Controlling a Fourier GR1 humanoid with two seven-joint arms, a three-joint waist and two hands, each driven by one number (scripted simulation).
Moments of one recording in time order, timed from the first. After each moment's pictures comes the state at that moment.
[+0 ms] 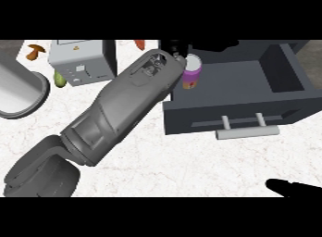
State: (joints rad) left arm -1.42 0.00 -0.60 -0.42 0.70 0.81 -0.13; right arm 0.05 -0.19 -0.11 -2.22 0.38 0.19 0.03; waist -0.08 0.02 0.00
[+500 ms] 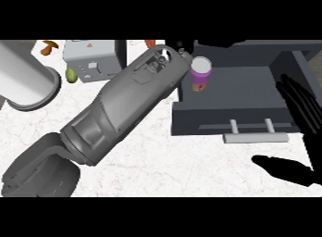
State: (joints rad) left arm -1.46 0.00 -0.61 -0.44 0.70 0.84 -0.10; right arm -0.04 -0.26 0.03 -2.04 0.77 0.11 0.01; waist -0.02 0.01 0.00
